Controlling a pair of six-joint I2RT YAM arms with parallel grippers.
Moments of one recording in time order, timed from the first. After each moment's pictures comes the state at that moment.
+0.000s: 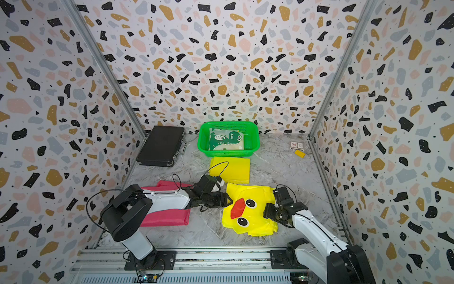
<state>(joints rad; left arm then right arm) -0.77 1.70 0.79 0.01 0.38 -0.69 0.34 1.01 0.42 -0.59 -0.16 0.62</state>
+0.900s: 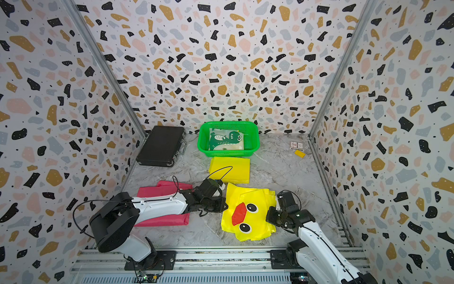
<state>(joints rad) -0.86 1.55 0.80 -0.17 0.28 -0.71 0.33 0.77 0.40 -0.71 -0.27 0.64</state>
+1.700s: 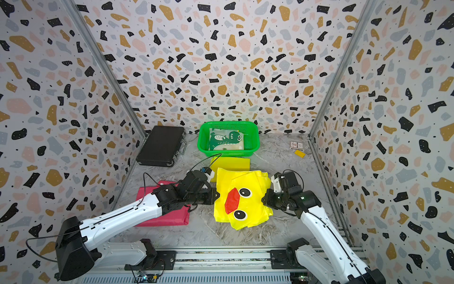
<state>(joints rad) -0.88 1.25 1.00 -0.54 0.07 -0.71 0.34 0.93 0.82 -0.88 -0.37 0.57</state>
